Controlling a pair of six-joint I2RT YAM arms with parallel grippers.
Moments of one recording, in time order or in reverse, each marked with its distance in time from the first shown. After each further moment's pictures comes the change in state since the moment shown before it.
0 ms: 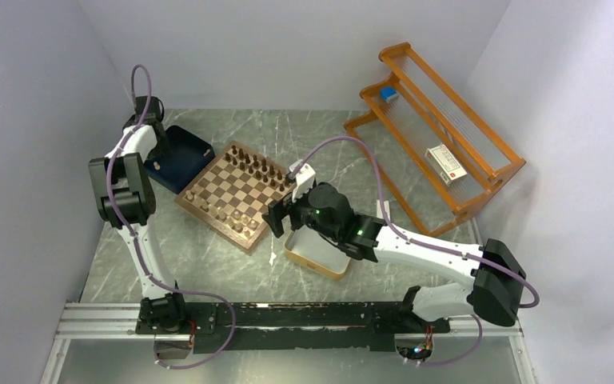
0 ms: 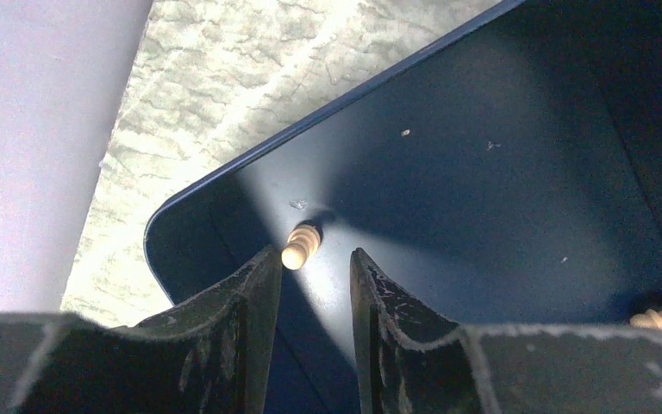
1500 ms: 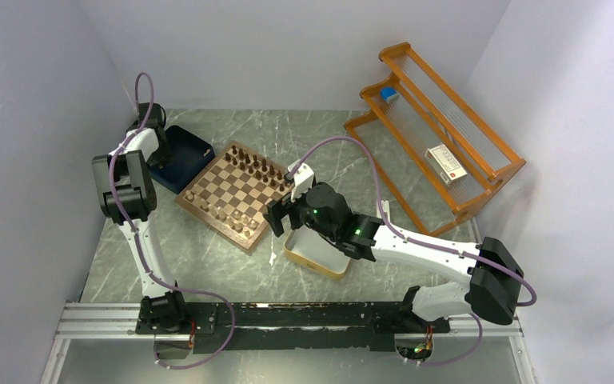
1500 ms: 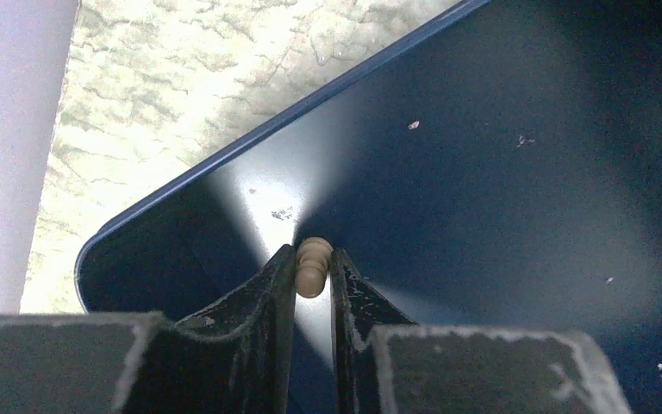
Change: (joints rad) left arm 0.010 0.067 -0.003 0.012 0.027 0.005; right arm -0.002 0.023 0.006 -0.006 0.029 -0.023
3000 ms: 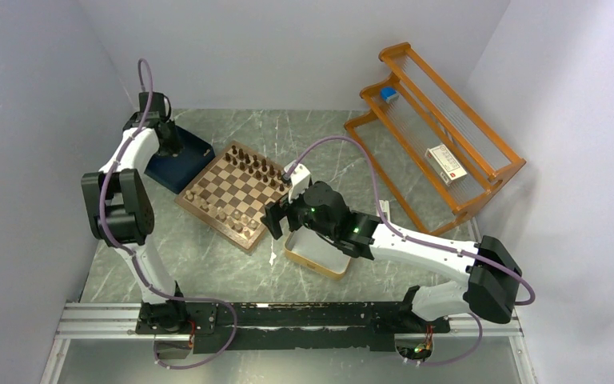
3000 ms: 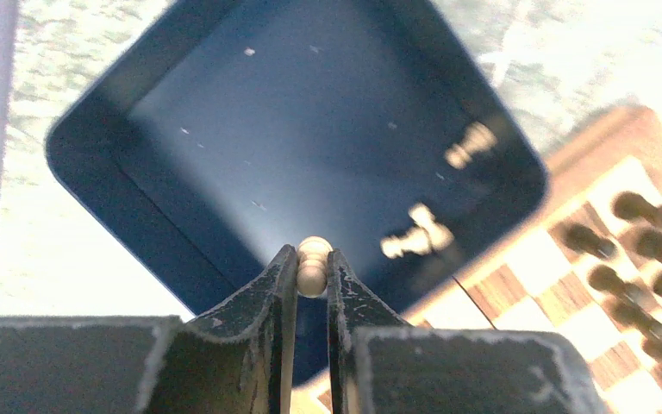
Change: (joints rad) left arm -0.065 -0.271 -0.121 -0.039 0.168 0.004; right arm -0.002 0.015 0.021 -0.031 -0.058 0.015
